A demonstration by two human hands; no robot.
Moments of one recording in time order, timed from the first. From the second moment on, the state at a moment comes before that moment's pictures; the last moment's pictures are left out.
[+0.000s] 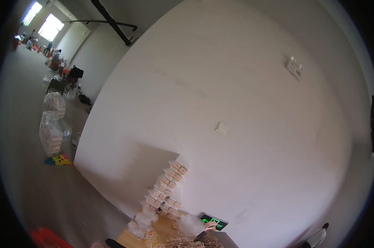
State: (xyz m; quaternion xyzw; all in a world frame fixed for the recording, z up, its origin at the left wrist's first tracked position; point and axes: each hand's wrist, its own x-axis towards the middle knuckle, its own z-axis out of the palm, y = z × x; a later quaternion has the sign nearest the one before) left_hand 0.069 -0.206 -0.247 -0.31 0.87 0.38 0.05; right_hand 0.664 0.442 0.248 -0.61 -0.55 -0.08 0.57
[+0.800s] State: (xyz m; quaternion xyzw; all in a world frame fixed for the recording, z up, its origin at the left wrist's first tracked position) left_hand -0.032 -0.529 0.066 -0.29 0.88 0.25 -0.29; right_hand 0.398 0.277 -0.172 -0.71 -0.46 0.31 0.43
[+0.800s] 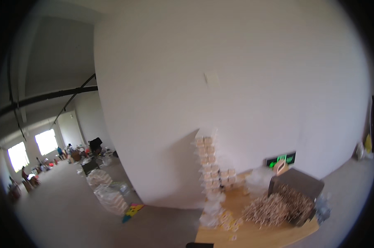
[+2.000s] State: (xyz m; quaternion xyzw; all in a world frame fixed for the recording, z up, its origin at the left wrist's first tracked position) left_hand -0.148 -0.223 -0.025 0.18 0.90 0.37 -0.14; right_hand 0.336 0.288 -0.063 -0.49 -0.78 0.23 0.32
